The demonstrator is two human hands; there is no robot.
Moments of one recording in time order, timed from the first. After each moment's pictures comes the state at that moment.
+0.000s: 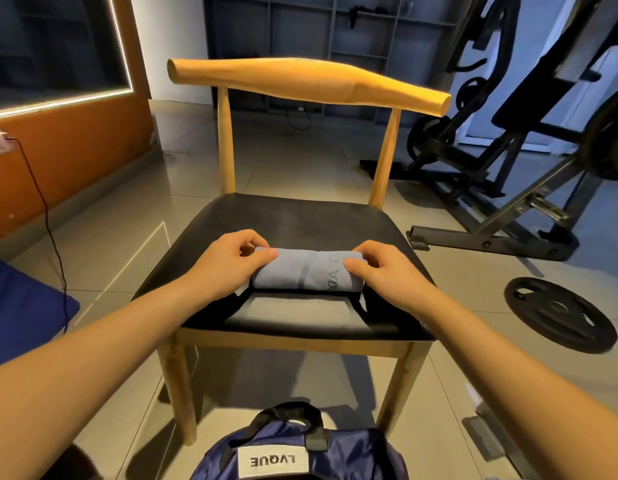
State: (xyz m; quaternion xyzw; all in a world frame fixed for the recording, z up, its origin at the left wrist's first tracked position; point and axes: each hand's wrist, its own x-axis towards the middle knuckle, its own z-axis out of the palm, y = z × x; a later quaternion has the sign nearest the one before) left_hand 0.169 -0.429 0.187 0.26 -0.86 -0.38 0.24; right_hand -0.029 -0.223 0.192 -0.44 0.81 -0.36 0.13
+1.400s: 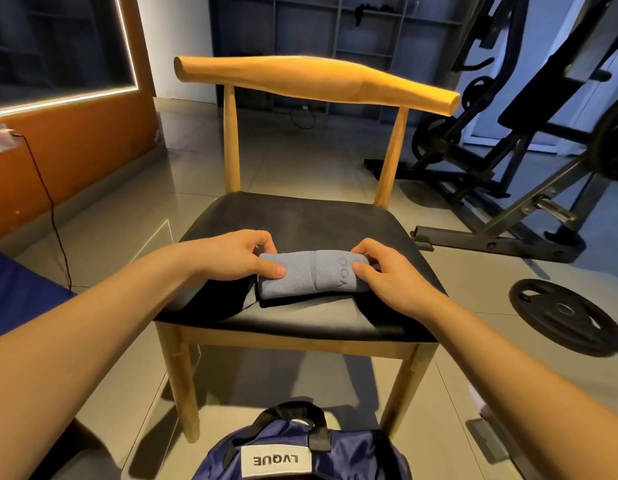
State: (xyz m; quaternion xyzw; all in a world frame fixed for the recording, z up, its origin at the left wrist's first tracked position) left_hand 0.174 -0.432 0.230 0.25 -0.89 -0.38 -0.02; right_hand -0.030 -0.225 0.188 -0.49 0.80 -0.34 0.12
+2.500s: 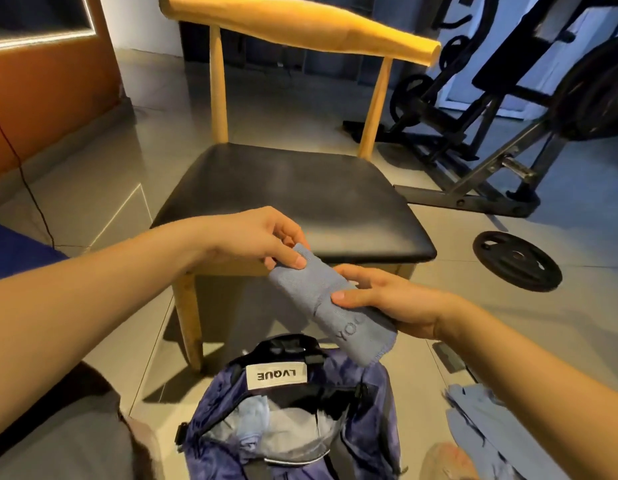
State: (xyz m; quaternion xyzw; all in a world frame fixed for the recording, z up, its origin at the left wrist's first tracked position) left_hand 0.218 -0.366 0.211 0.07 -0.87 -0.48 -0.07; right_hand 0.091 -0.139 0.175 -0.36 0.67 -0.42 0.50
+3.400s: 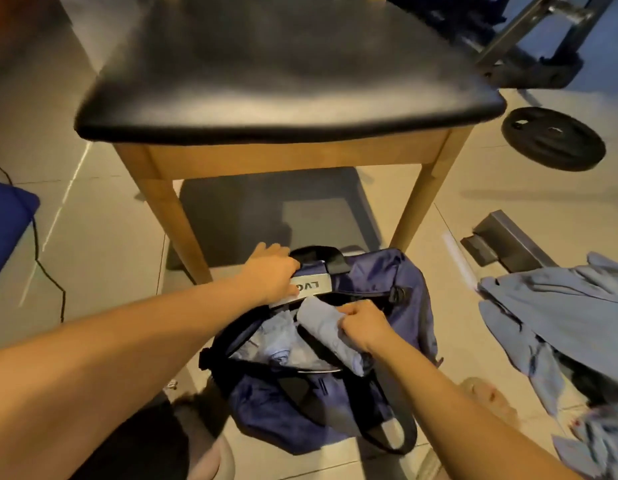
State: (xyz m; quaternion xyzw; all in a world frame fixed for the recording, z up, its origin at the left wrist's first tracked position) left_hand 0.209 -0.351 -0.085 0.05 -0.98 0.01 -0.18; right_hand 0.167 -0.137 -0.107 -0.11 0.87 -0.28 0.38
